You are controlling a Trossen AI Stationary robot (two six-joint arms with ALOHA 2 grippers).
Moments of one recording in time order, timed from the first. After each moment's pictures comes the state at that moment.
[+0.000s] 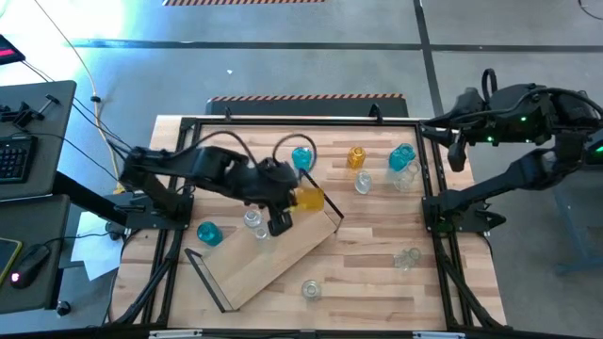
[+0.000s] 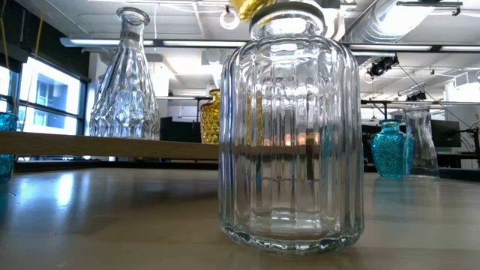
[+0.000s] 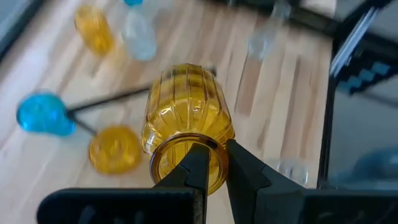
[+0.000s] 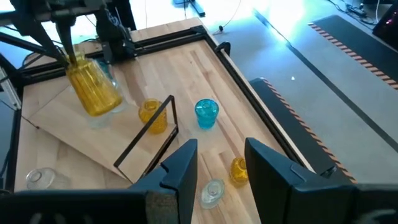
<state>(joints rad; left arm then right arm) -0.23 1.74 2.07 -1.26 -0.22 -0.51 0.00 1.15 2.11 -1.57 0.32 0.23</state>
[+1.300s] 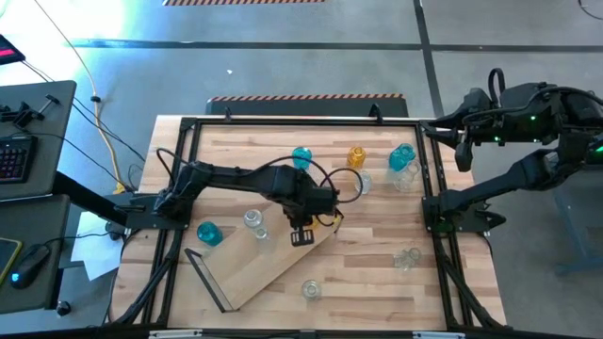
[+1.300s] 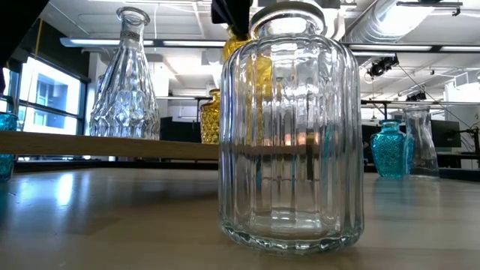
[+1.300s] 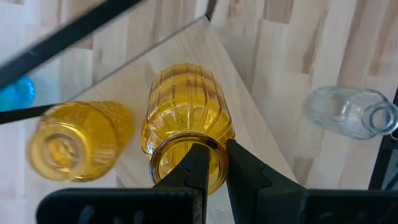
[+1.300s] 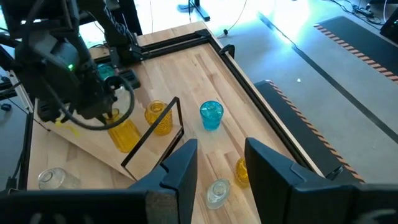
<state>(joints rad) -0.15 2.15 2.30 -1.49 -0.03 -0.27 0.00 1.13 2.11 -1.57 0.30 0.24</state>
